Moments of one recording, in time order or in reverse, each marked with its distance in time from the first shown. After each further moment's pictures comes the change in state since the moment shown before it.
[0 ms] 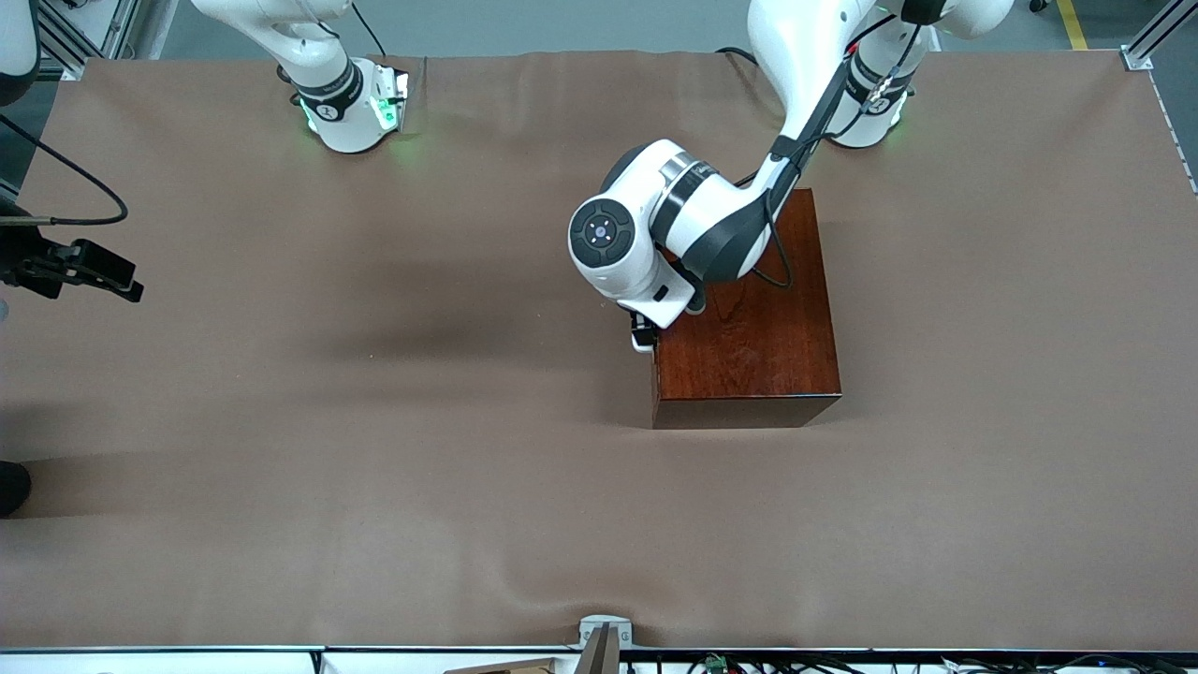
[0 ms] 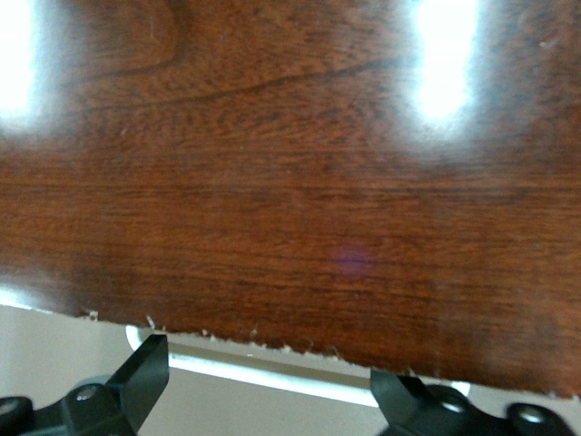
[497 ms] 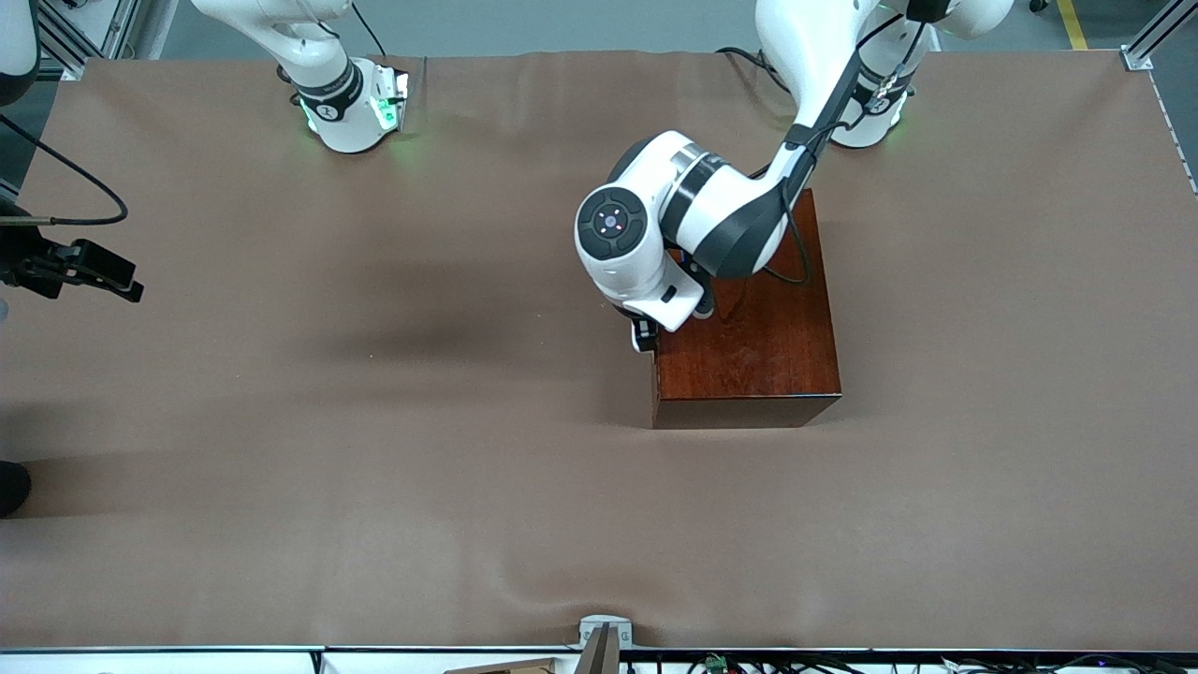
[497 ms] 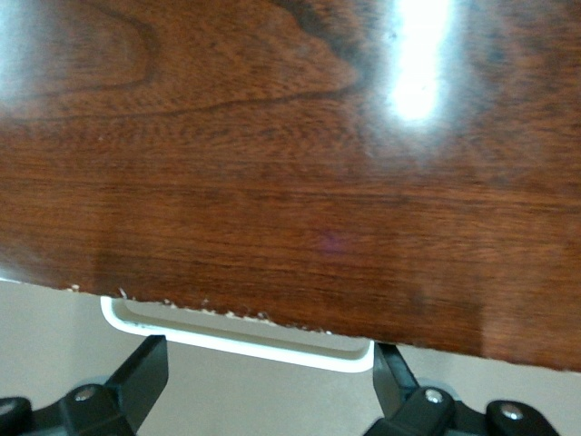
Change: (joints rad) left arm 0.000 -0.005 0.041 0.058 0.000 0.005 0.000; right arm 0.000 0.000 0.000 0.000 0.000 0.000 0.000
